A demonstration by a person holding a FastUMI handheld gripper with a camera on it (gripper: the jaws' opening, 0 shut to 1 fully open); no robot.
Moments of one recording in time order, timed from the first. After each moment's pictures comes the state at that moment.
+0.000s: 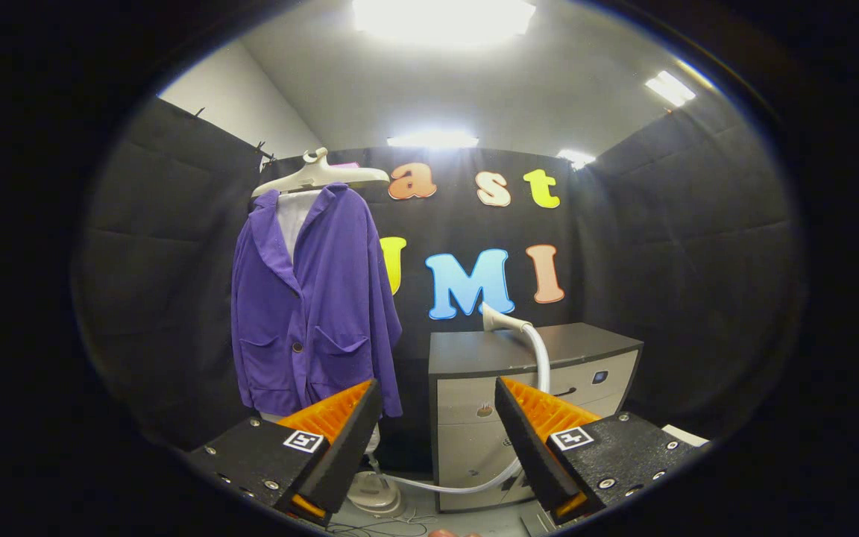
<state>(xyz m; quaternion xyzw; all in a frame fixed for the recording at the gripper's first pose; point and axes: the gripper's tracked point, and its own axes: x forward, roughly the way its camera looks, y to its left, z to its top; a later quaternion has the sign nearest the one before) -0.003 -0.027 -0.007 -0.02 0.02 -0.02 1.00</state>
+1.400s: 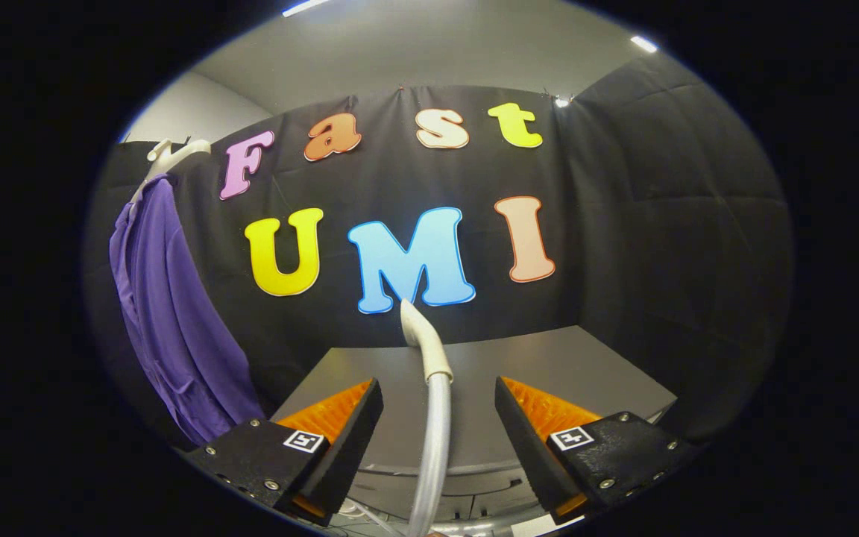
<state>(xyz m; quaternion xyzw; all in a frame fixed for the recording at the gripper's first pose) 0.311 -0.278 -0.006 0.04 0.12 -0.01 0.99</state>
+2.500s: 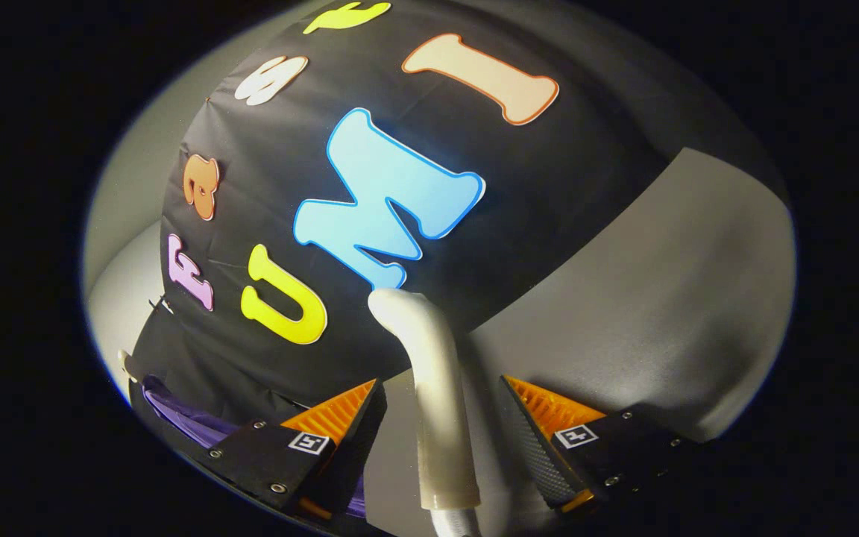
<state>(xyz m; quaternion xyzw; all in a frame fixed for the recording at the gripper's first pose) 0.497 -0.255 -0.082 0.41 0.32 0.10 0.85</state>
